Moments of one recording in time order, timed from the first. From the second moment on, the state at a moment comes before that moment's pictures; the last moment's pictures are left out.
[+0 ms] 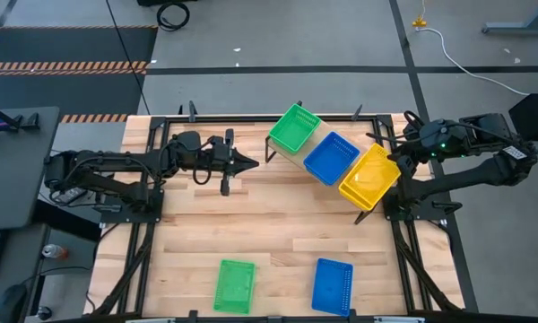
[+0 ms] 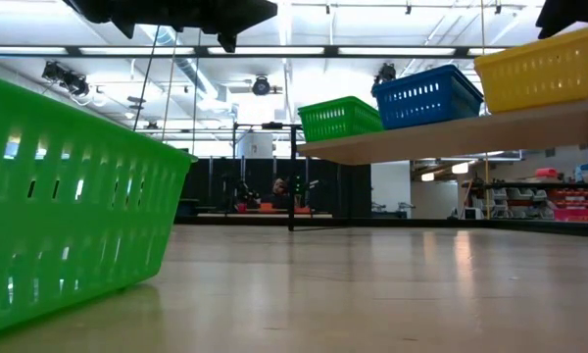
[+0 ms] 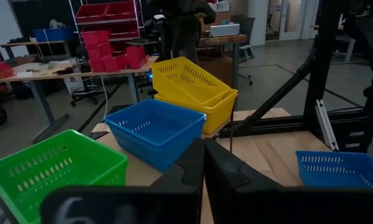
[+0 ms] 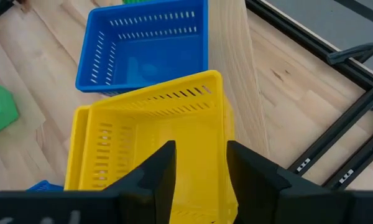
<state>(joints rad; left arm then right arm) 0.19 1.18 0.75 0.41 0.20 0.09 -0.02 0.71 1.33 -1.57 0.28 0.68</state>
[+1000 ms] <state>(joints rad) 0.19 1.18 0.75 0.41 0.20 0.10 -0.02 0.72 1.32 -1.53 0.16 0.70</state>
